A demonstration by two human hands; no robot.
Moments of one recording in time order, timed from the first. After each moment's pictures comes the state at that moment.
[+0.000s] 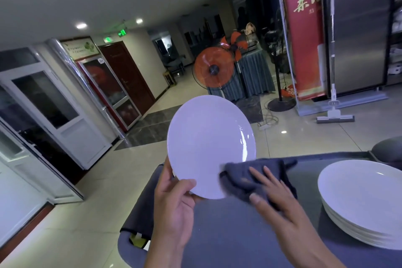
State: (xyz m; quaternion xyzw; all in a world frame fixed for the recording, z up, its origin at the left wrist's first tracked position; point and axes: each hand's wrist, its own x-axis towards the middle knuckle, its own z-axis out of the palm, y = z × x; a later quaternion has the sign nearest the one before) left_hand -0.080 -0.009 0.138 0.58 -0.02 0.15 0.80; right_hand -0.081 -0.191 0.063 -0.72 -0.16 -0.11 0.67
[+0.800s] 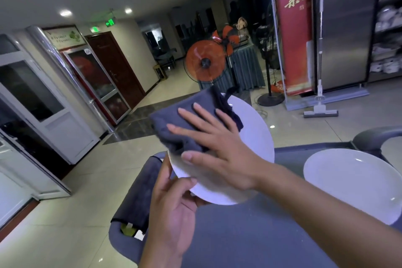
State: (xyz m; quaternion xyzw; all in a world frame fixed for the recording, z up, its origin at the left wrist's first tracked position) left_hand -0.108 -0.016 0.132 0.55 -0.05 0.08 0.83; right_hand -0.027 -0.158 0.151 -0.79 -0.41 -0.20 0.41
